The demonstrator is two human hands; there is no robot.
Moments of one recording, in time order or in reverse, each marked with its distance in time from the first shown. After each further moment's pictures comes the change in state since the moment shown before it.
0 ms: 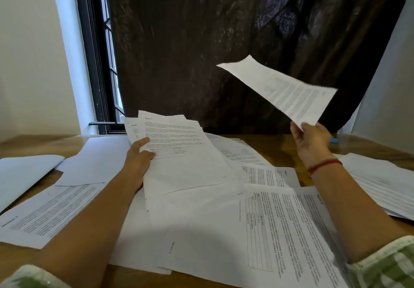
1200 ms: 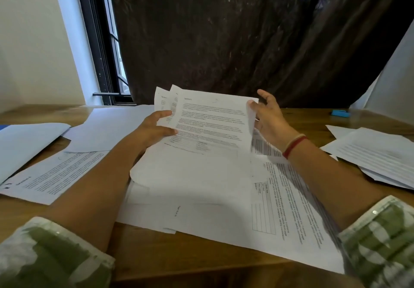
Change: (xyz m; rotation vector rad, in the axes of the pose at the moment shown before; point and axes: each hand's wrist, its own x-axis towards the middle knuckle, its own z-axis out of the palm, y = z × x) left_hand -0.014 0.014 0.003 0.528 -0.242 0.041; right_hand -0.068 0.054 0.043 -0.565 -0.498 0.051
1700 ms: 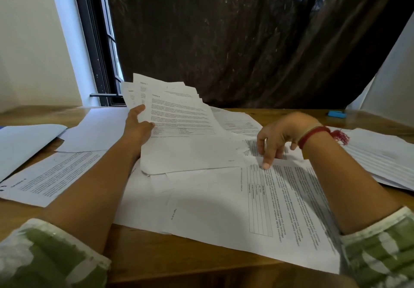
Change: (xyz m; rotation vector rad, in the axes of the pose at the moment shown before) left_hand 0.004 -0.003 -0.001 -0.244 0.330 0.002; right_hand -0.019 -0.043 -0.030 -1.504 -0.783 0.406
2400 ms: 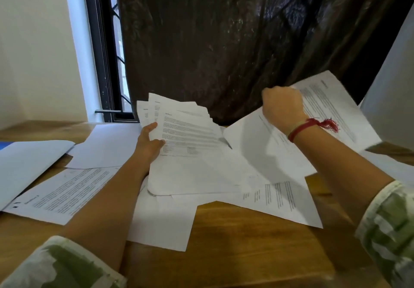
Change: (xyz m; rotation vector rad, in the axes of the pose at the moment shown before) left_hand -0.001 -0.001 -0.002 -0.044 -0.089 0.034; right_hand -0.006 -0.017 -0.044 -0.393 1.269 0.208
